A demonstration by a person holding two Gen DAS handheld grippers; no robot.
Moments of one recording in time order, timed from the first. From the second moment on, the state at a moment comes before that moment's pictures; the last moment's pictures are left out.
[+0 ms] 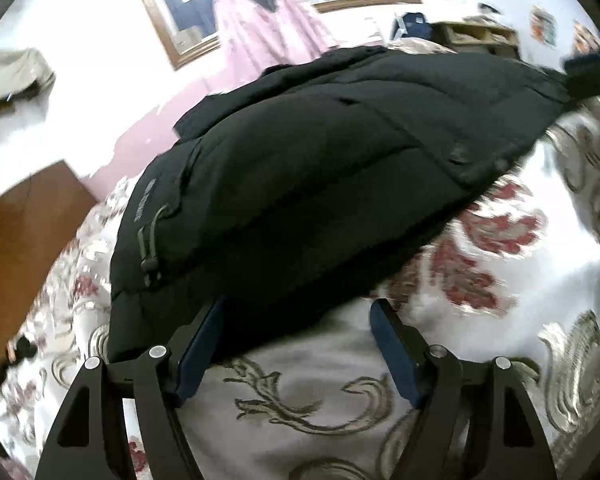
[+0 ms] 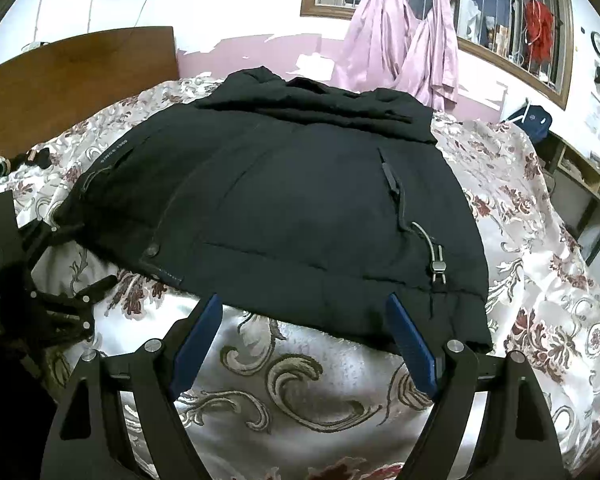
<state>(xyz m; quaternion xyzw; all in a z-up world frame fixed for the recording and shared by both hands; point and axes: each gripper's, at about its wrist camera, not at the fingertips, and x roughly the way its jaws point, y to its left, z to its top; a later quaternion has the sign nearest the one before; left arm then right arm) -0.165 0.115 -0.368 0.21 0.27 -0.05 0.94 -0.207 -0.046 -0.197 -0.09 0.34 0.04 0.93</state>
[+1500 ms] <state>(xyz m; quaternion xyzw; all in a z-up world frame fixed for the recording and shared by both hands) -0.108 0.147 -0.322 0.02 0.34 -0.04 0.94 -0.176 -0.061 -0.209 -0.19 0.30 -0.01 0.93</state>
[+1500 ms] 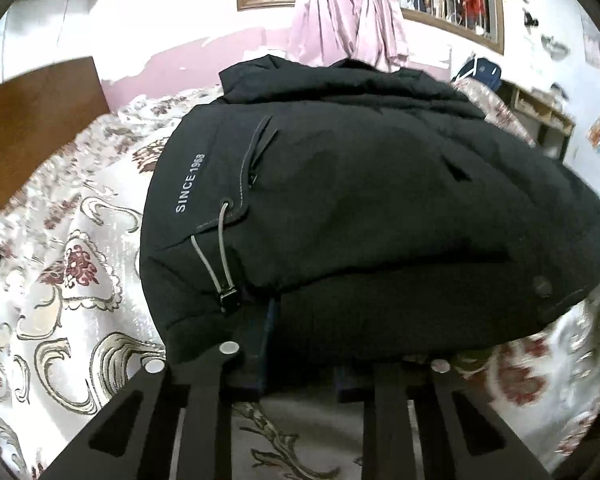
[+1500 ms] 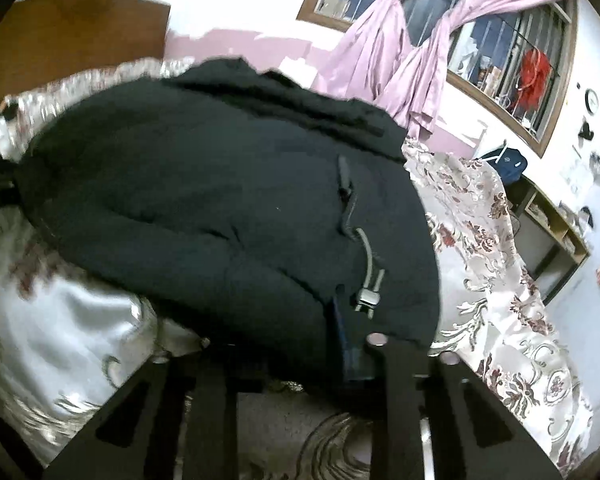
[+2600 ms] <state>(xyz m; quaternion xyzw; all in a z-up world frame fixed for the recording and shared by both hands) -0.081 0.147 -0.200 0.01 0.31 -0.05 0.95 -0.137 -0.080 -0.114 -0.10 0.26 0.04 0.96</state>
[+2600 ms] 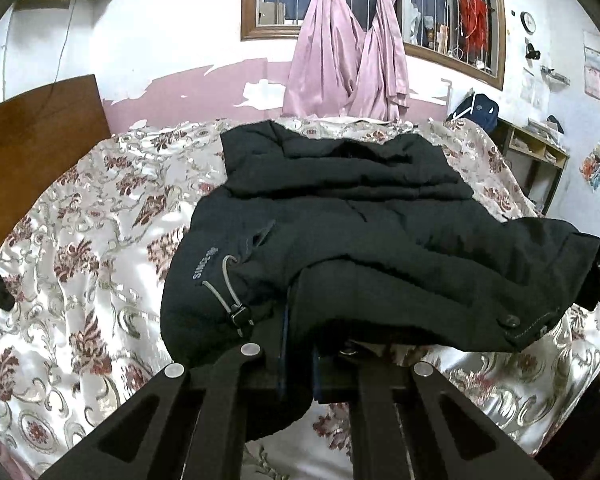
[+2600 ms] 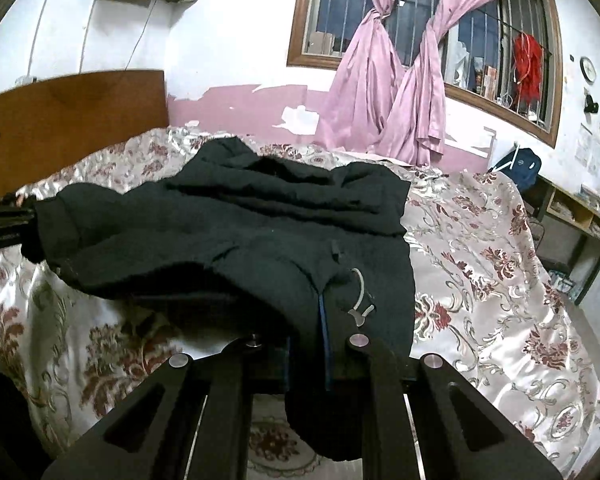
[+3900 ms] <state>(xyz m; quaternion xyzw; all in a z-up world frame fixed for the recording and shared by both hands) 0.151 0.145 -0.111 -0.01 0.33 -0.08 0.94 0.079 -0.110 -0.029 -0.07 0.28 0.08 0.95</state>
